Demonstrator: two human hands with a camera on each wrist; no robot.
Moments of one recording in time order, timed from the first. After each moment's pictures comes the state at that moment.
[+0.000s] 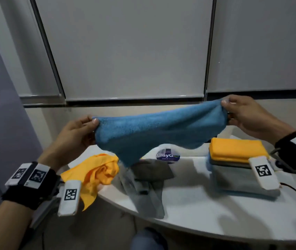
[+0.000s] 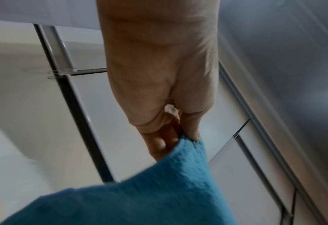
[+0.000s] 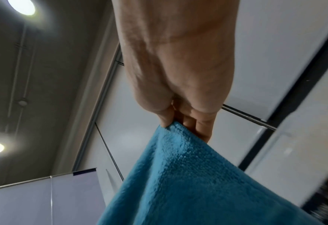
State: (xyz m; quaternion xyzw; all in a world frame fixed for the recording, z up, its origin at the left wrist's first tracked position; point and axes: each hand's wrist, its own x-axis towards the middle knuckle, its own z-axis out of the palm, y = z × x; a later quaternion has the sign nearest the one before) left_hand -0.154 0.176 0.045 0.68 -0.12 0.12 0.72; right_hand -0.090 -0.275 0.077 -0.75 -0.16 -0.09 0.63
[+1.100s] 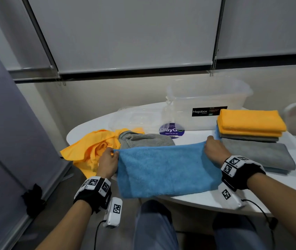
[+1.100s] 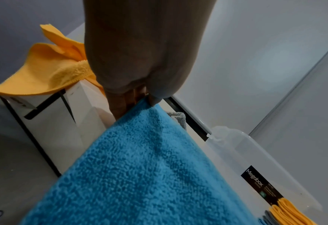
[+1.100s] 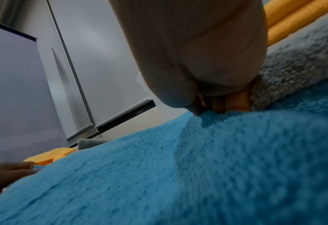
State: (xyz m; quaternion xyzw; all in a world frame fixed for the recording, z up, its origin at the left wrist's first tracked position) left_hand -0.101 0.157 -0.178 0.90 0.14 0.13 0.40; right_hand -0.031 -0.222 -0.167 -0.97 0.05 0.02 0.23
